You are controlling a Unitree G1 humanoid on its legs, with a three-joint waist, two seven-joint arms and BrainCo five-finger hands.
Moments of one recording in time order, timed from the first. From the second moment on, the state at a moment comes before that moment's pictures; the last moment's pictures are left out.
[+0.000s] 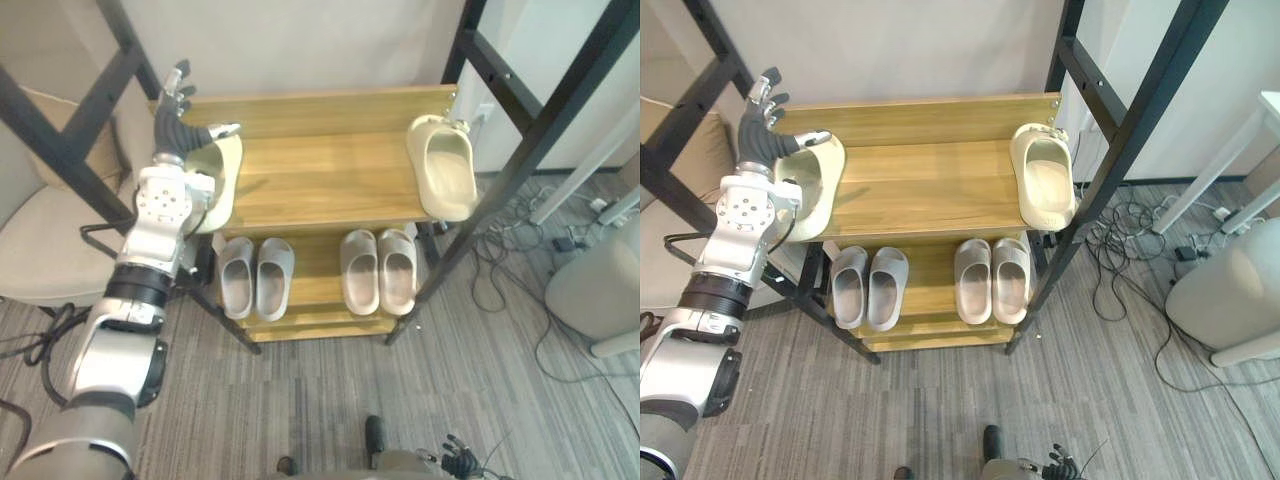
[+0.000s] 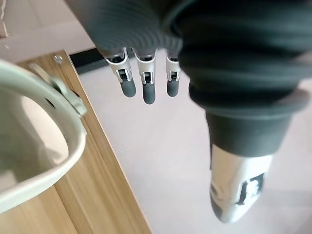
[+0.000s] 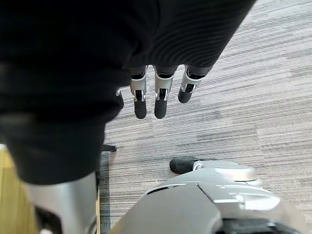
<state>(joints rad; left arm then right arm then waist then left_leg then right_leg) -0.94 0.60 -0.14 0.68 -0.12 -0.16 0.21 0.17 -0.13 -0.15 0.96 -0.02 -0.10 -0.02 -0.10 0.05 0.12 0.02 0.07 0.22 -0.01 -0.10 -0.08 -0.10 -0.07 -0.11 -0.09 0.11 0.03</state>
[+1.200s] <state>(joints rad) -1.01 0.70 -0.16 0.80 0.19 -0.10 0.22 0.17 -0.14 -0.12 0.96 0.00 -0.13 -0.05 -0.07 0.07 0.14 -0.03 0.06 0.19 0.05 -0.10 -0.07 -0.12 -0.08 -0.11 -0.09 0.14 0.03</state>
